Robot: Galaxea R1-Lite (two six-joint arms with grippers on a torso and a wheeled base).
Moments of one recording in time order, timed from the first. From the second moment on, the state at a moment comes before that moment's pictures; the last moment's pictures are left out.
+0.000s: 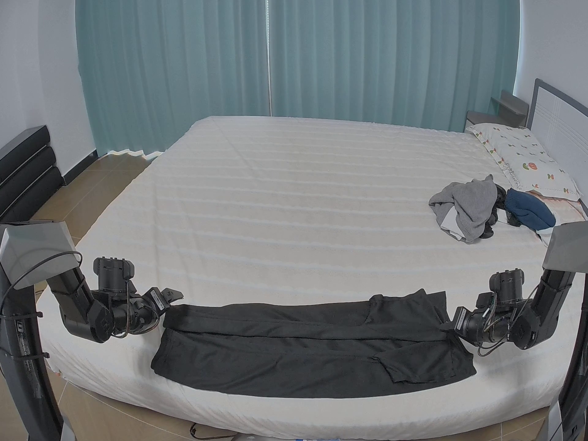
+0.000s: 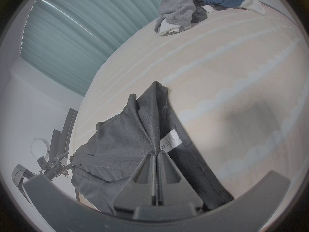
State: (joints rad) left arm 0.02 2.26 -0.66 -0.87 -0.17 -0.67; right arm 0.01 2.22 -0.46 -0.96 0.30 0.54
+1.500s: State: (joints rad) left arm 0.02 2.21 -0.78 -0.98 -0.15 -0.79; right arm 0.01 2.20 -0.58 -1.03 0.30 0.68
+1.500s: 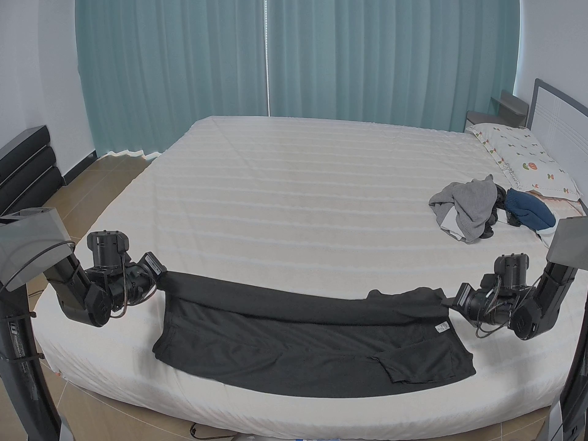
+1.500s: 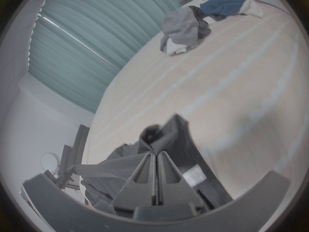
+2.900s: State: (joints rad) left arm 0.03 2.32 -0.71 -1.01 -0.15 -0.54; right arm 0.04 2.28 -0.50 -1.00 0.28 0.52
